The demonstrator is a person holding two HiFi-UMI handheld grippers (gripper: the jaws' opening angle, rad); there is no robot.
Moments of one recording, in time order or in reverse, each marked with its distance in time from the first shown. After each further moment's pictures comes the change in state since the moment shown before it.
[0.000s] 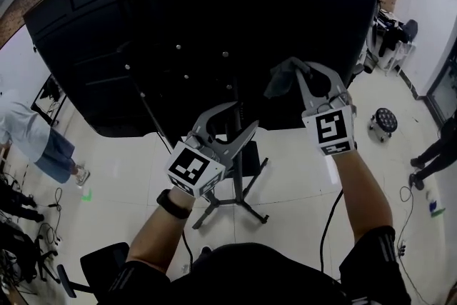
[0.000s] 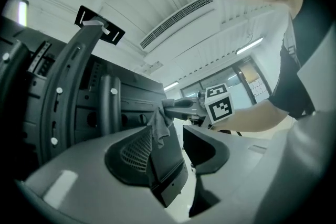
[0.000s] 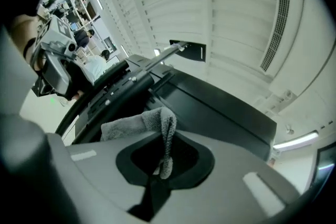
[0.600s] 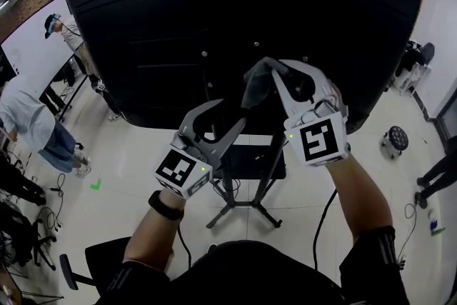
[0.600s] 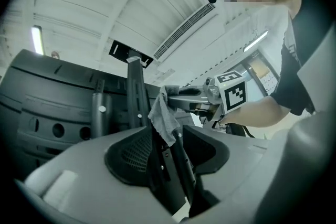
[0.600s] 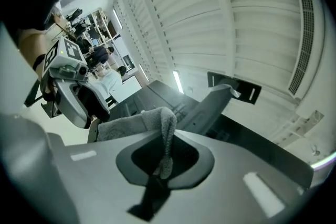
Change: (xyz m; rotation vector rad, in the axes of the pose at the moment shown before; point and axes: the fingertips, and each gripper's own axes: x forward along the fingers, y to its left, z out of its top) left arm -0.158 0.094 0.040 0.054 -0.030 0.162; right arm 0.049 0.142 0.190 -0.091 -0.179 0.156
